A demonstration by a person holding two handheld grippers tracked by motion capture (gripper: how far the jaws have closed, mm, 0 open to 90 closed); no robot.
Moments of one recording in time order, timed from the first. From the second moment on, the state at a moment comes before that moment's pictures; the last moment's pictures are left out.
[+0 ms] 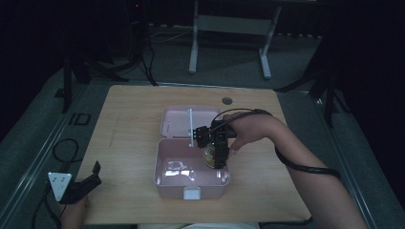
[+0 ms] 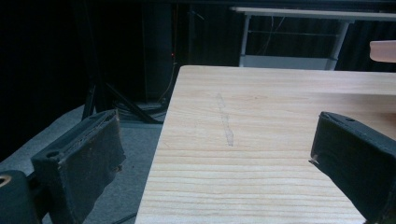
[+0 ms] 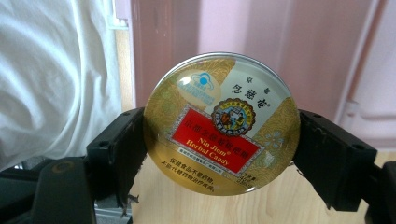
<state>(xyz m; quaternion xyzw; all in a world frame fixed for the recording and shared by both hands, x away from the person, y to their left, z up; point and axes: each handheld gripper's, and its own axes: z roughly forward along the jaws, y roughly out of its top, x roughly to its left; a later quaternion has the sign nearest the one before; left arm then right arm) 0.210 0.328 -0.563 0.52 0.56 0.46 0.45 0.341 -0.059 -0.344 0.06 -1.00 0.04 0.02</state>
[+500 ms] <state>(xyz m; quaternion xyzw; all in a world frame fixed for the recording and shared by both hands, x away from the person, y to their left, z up) 0.210 0.327 -0.563 0.52 0.56 0.46 0.45 0.350 -0.061 -0.398 0.05 -1.00 0.03 0.04</state>
